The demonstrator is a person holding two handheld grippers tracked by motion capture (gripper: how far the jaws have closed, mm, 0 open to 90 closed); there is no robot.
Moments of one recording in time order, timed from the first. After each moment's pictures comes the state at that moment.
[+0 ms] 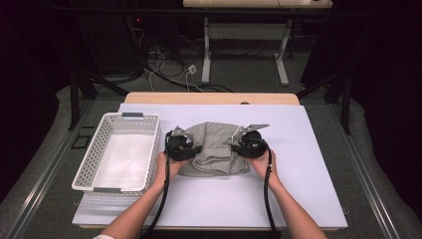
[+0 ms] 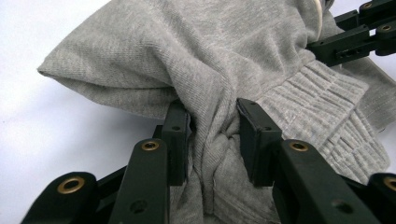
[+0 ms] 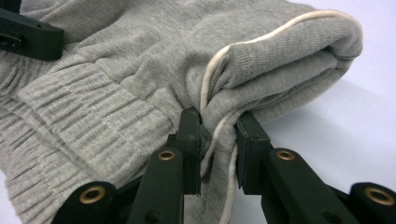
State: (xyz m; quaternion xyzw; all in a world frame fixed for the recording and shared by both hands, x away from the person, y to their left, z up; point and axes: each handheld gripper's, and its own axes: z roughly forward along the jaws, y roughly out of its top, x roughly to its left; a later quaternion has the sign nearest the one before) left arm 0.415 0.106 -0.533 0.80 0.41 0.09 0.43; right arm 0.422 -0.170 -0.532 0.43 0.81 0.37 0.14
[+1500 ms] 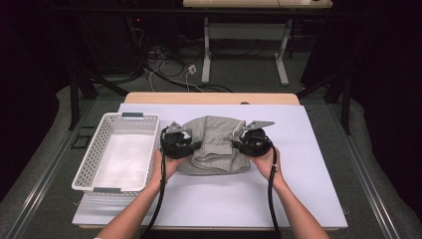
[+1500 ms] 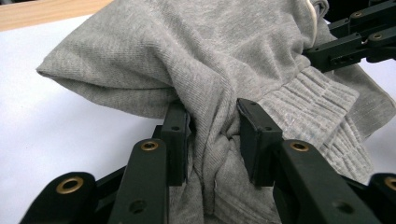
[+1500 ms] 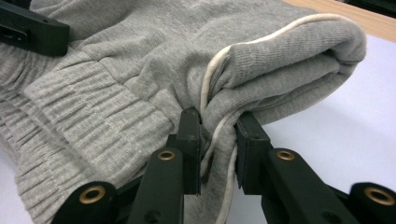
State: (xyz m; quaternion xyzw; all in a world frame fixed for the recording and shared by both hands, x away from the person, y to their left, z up) left arm 0.402 0.111 -0.500 0.79 0.39 0.10 0.46; right arm 0.406 -0.173 -0.498 0.40 0.81 0.40 0.17
